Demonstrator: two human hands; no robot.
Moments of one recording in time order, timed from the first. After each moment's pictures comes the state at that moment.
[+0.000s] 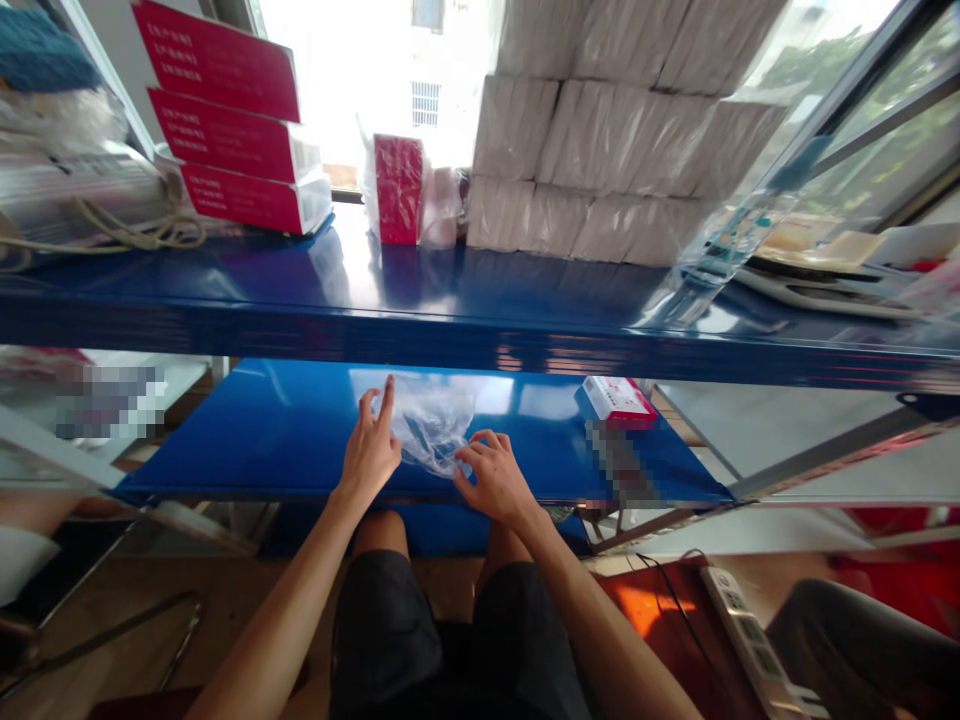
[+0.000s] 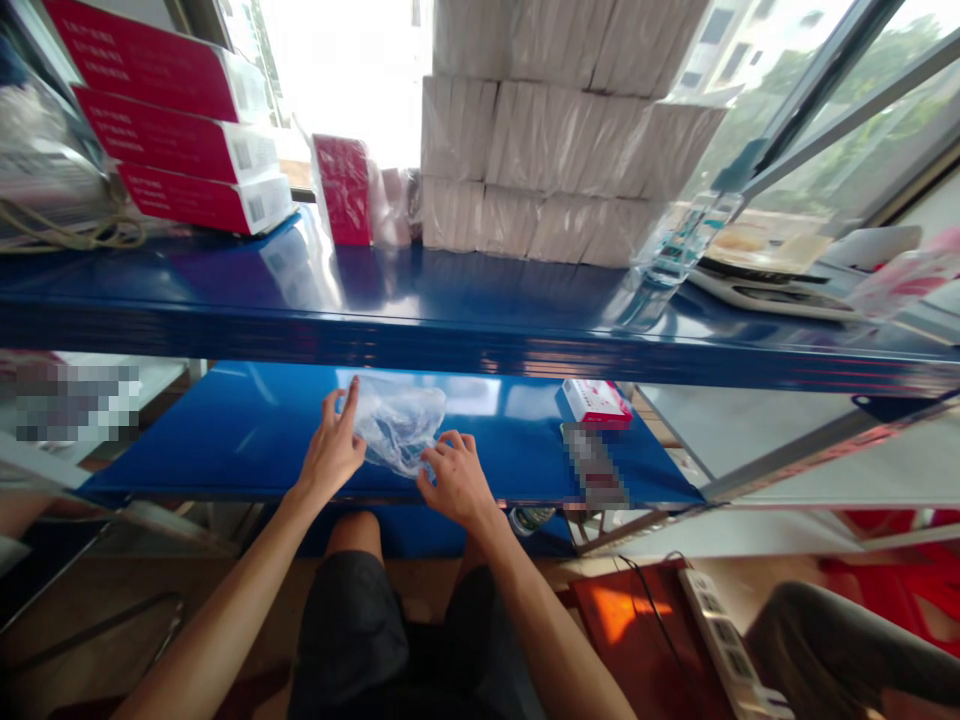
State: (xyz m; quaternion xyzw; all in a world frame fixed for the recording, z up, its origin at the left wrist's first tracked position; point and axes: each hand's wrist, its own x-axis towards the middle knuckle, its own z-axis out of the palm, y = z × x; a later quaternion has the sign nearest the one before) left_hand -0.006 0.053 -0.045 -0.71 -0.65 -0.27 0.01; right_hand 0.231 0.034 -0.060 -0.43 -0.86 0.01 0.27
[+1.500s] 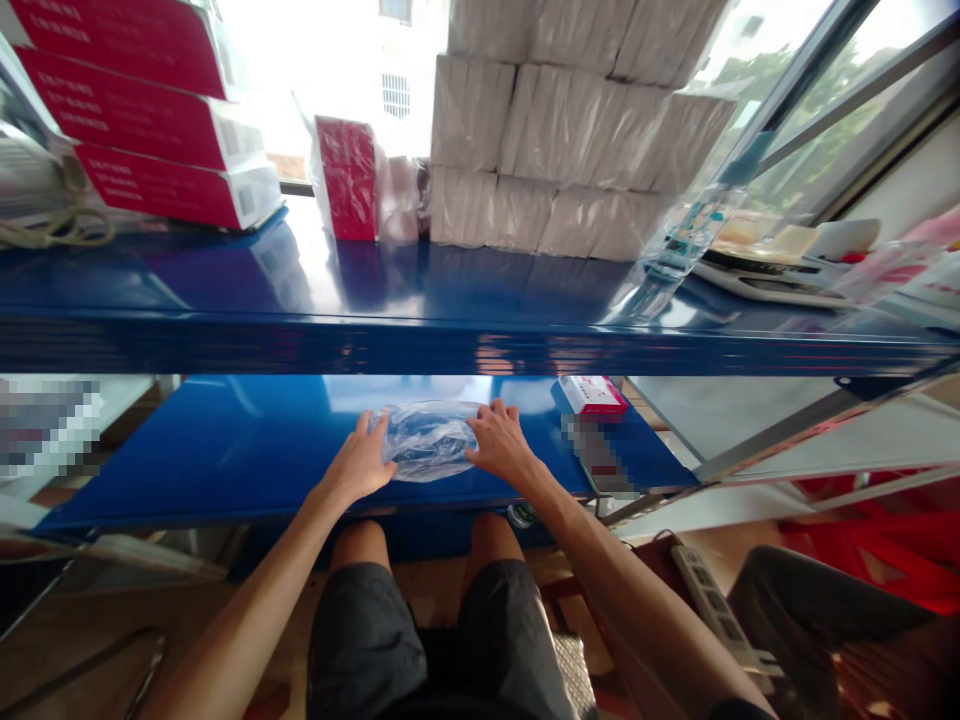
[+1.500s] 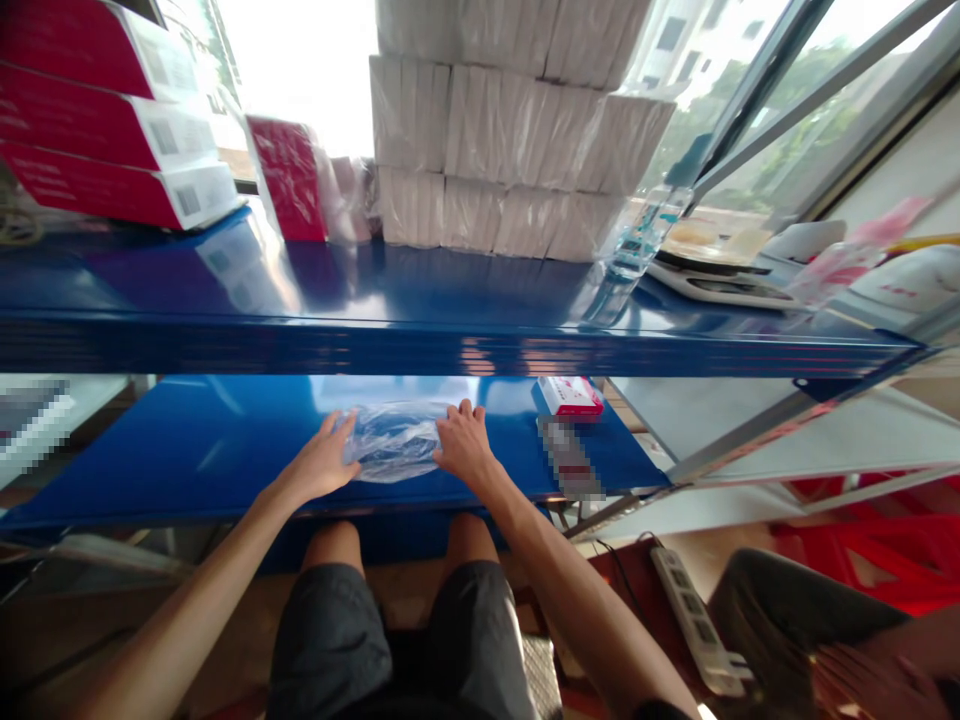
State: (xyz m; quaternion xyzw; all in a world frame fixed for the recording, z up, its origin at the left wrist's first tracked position) left_hand -0.001 0.077 -0.070 -0.75 -0.62 -0.20 -0.11; right_hand 0.271 0.083 -0.021 -0.55 -0.83 -0.03 0.04
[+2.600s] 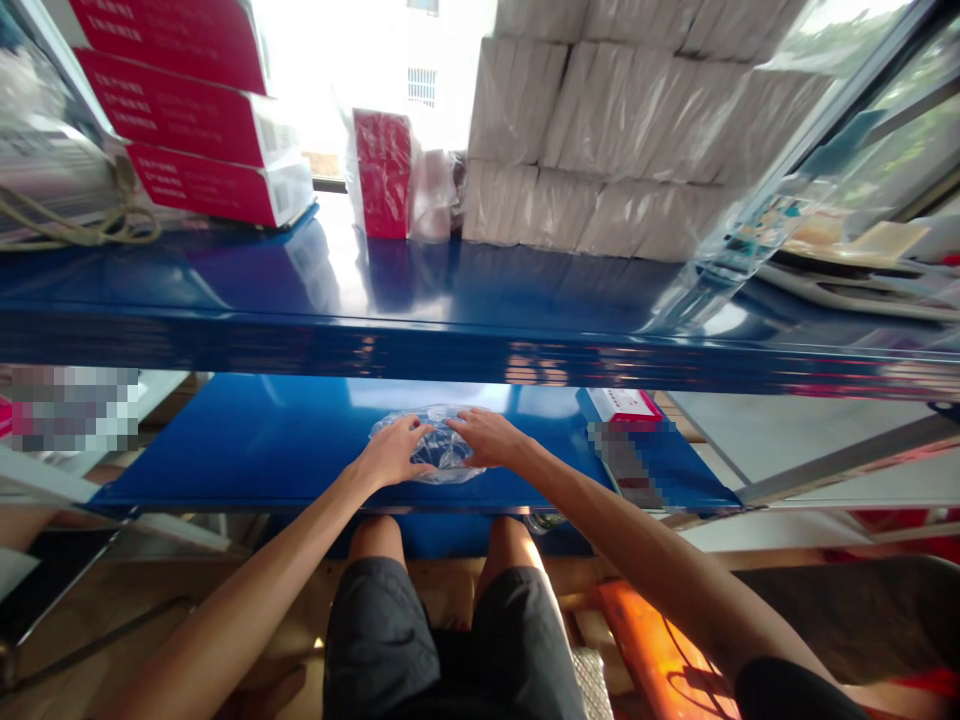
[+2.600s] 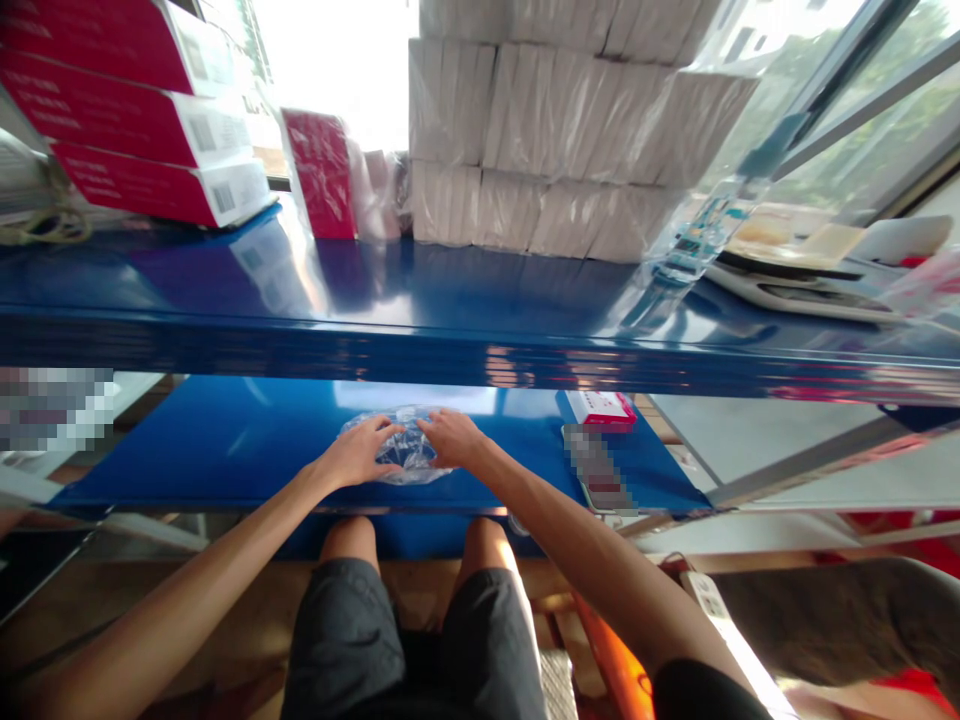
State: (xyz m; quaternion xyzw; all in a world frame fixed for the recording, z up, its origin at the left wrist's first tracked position) left_hand 0.006 0.098 -0.073 -0.84 -0.51 -0.11 -0.10; right_hand 0.236 0.130 -0.030 -0.38 -0.92 -0.01 -0.06
